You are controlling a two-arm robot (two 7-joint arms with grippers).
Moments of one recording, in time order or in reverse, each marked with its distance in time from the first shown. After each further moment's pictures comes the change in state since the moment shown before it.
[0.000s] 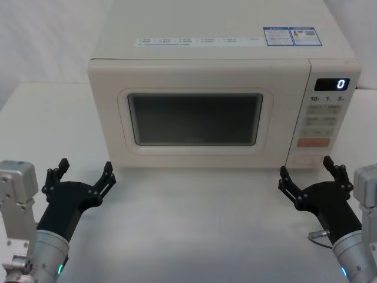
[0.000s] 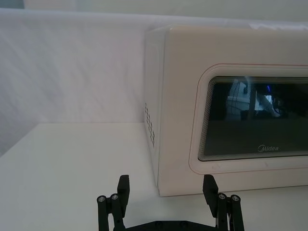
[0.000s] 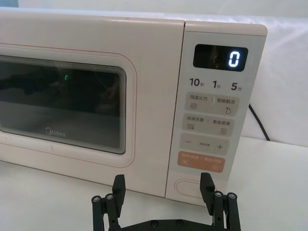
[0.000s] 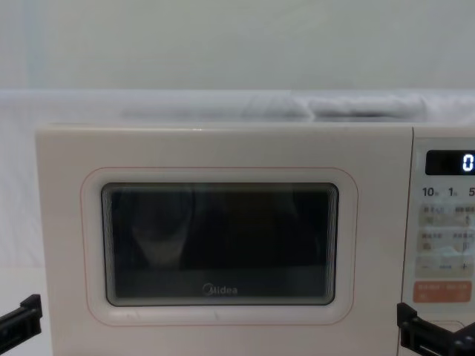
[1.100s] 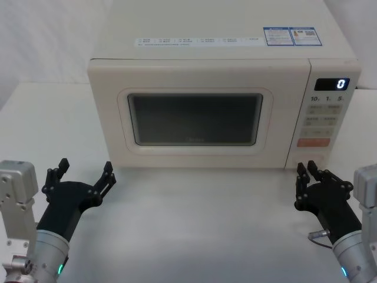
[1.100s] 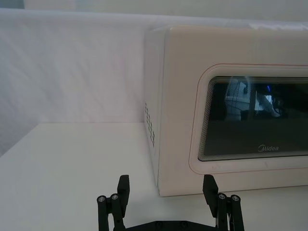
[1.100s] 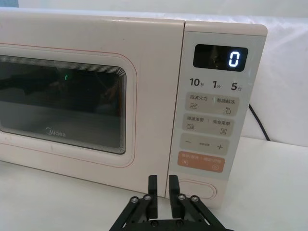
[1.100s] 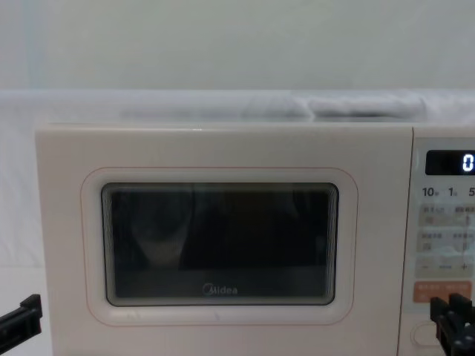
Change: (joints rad) left arm 0.000 0.000 0.000 0.000 0.000 0.000 0.000; right arm 0.000 0.000 0.000 0.000 0.000 0.000 0.000
